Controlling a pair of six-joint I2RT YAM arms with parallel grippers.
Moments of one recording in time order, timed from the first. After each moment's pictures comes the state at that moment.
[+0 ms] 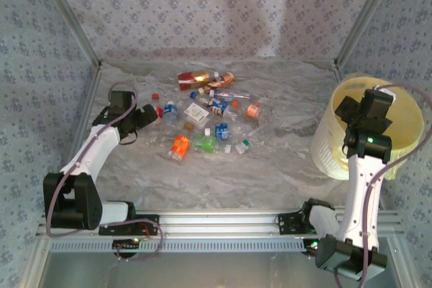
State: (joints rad) left arm -0.14 1.28 0.92 -0.56 0.01 -0.55; right arm -0.30 0.88 1.15 -0.78 0.23 0.24
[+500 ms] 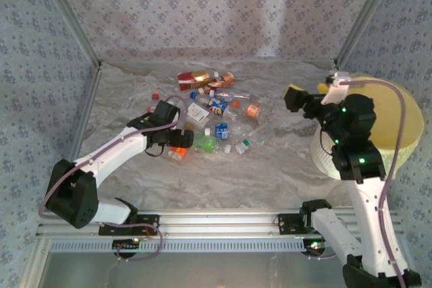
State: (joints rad) left arm -0.54 1.37 0.93 -0.64 -0.04 -0.33; right arm 0.16 0.80 1.11 -0.47 -0.16 0.25
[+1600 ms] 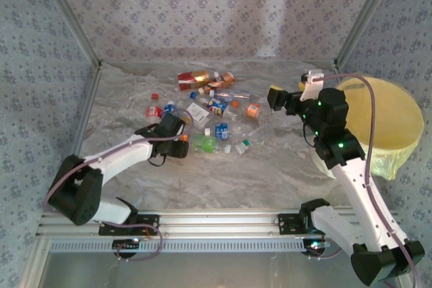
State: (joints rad) left arm -0.59 1.35 0.79 -0.54 -0.11 -0.33; right arm 0.27 0.90 1.00 -0.30 -0.07 0.20
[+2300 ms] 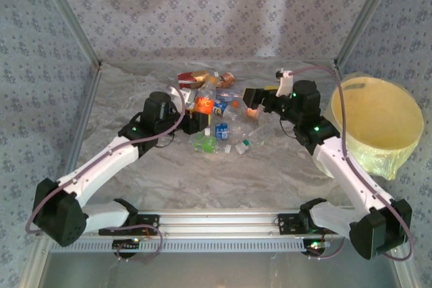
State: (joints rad) left arm -0.59 1.23 0.93 -0.12 0.39 -0.39; right arm 0.38 1.12 0.98 -0.09 -0.32 0.46
